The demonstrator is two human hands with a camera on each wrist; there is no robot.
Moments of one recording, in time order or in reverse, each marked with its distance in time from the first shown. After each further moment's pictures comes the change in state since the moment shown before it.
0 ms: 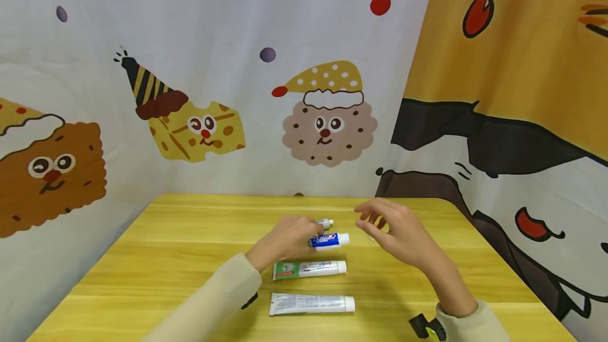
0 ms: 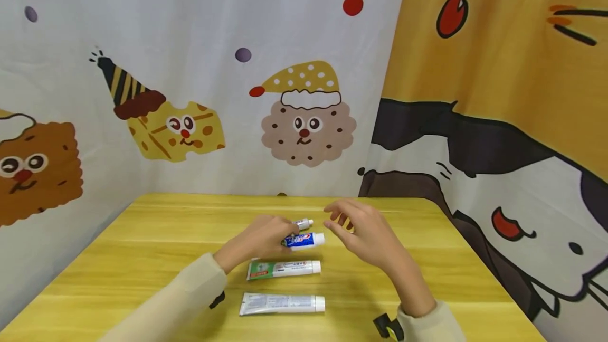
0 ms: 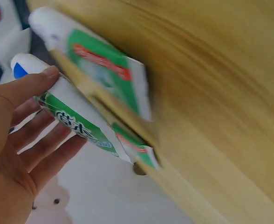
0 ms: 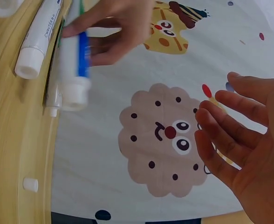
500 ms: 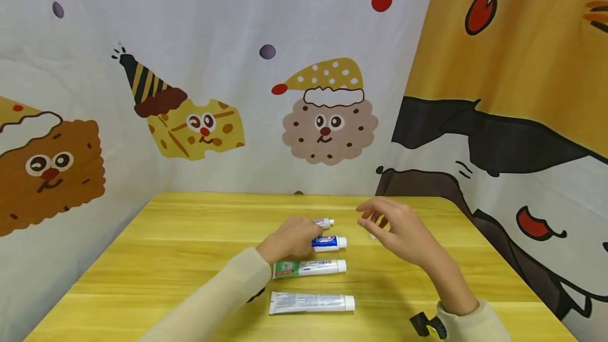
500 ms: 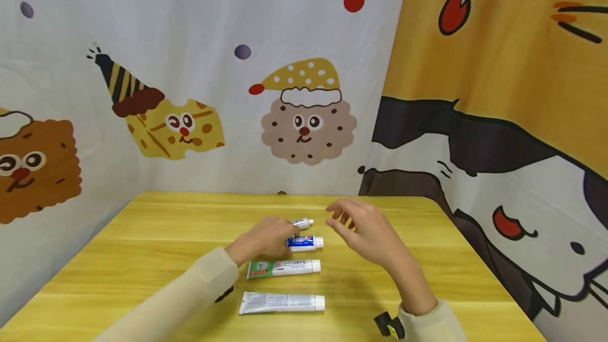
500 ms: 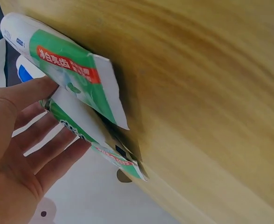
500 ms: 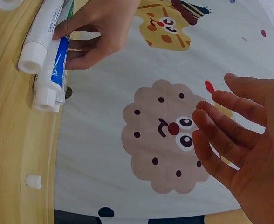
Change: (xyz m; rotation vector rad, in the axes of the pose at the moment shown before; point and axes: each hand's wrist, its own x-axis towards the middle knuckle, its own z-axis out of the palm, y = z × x) left_hand 0.017 -0.006 0.021 0.029 -0.129 -0.057; right_hand 0.001 0.005 0.001 -0.016 -0.021 0.023
